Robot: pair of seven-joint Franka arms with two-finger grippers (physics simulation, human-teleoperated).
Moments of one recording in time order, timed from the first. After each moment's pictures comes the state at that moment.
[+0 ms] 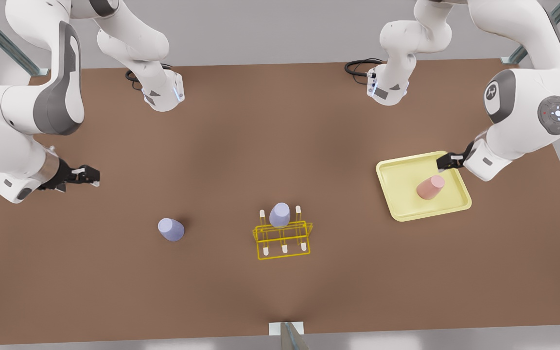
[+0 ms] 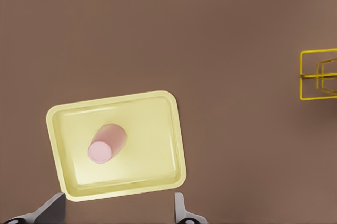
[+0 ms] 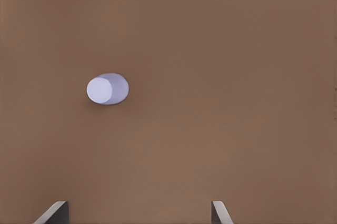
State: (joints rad) left arm -0.07 0.13 0.03 -1.58 -0.02 1.60 -0.06; right arm -0.16 0.18 0.15 -1.50 -0.04 1.59 -0.16
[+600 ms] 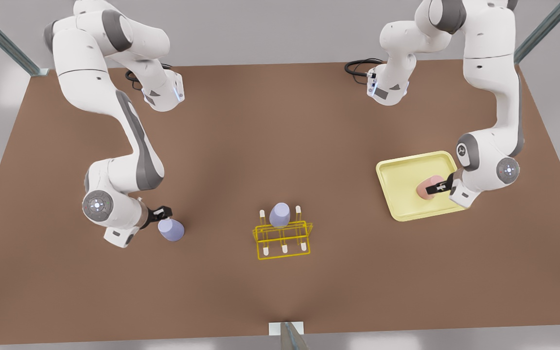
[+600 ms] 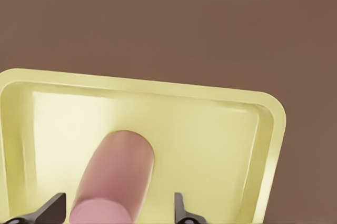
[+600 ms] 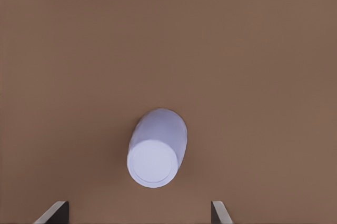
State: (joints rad) left arm -0.04 0.32 0.19 -2.10 -0.11 2.18 -0.04; right arm 0.03 0.51 0.16 -1.58 -0.04 1.96 -0.13
